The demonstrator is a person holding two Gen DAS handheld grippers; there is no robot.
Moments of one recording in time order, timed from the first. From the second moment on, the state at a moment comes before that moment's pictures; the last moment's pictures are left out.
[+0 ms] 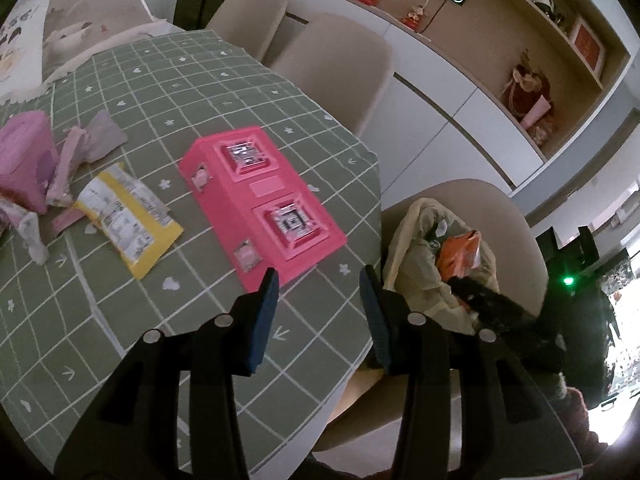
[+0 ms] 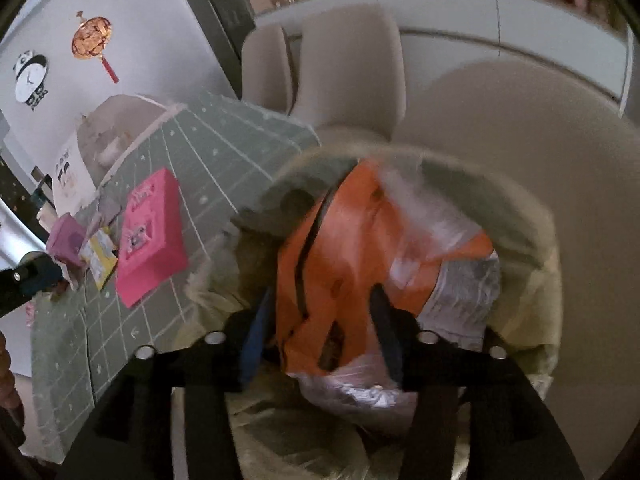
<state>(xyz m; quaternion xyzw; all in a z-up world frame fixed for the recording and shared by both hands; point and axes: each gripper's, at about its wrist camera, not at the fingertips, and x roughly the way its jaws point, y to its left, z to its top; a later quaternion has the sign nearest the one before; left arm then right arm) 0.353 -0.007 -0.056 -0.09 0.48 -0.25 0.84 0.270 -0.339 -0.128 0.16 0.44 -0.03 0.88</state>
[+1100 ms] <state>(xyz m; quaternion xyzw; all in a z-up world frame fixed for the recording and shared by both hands) 0.304 0.294 -0.082 -0.17 0.42 -0.02 0.89 0.289 -0.114 -0.040 0.06 0.33 0.11 0.93</state>
